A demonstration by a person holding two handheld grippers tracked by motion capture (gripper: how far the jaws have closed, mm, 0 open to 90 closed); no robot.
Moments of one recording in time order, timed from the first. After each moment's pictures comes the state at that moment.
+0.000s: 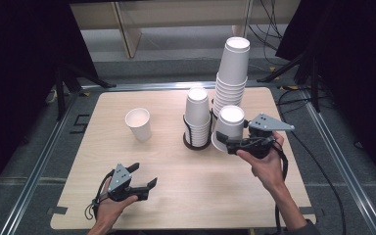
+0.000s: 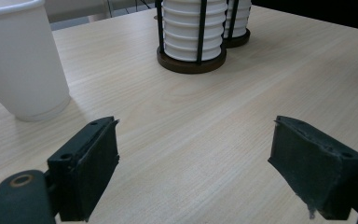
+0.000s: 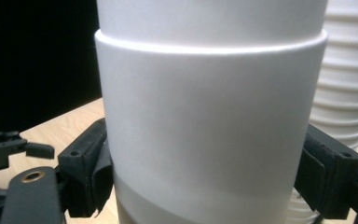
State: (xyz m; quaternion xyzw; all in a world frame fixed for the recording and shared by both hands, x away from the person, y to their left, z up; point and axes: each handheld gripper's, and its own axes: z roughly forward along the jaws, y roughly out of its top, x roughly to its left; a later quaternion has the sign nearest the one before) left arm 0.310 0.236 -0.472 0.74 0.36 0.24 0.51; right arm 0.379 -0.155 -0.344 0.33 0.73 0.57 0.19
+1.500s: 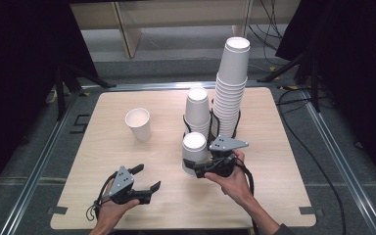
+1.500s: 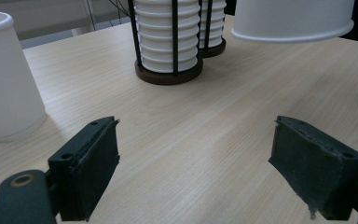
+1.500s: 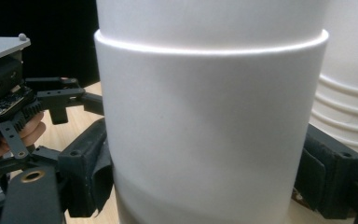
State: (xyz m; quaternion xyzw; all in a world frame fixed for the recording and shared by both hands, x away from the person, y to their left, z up) left arm 0.303 0.228 -0.470 0.75 0.33 0.23 0.53; right arm 0.367 -0.079 -0.407 0.28 0.77 0.56 0.09
